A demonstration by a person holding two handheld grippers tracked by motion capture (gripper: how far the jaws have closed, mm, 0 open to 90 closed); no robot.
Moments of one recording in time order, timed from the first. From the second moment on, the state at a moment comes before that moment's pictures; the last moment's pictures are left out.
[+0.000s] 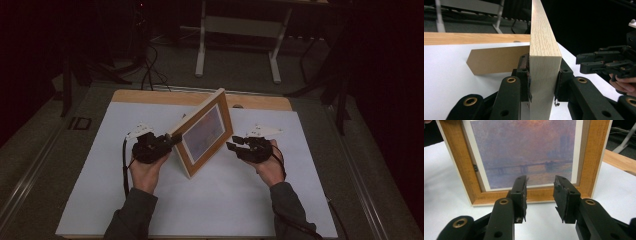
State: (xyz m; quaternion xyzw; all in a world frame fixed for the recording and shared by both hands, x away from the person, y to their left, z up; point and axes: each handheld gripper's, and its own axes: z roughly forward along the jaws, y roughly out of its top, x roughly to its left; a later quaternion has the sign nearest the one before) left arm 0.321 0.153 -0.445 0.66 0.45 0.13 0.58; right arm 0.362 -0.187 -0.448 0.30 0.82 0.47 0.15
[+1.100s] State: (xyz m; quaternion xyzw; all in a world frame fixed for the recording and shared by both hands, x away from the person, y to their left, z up) left arm 0.341 0.177 -0.441 0.72 0.38 0.04 0.58; right arm 0.371 -0.198 -0.440 0.33 0.80 0.46 0.18
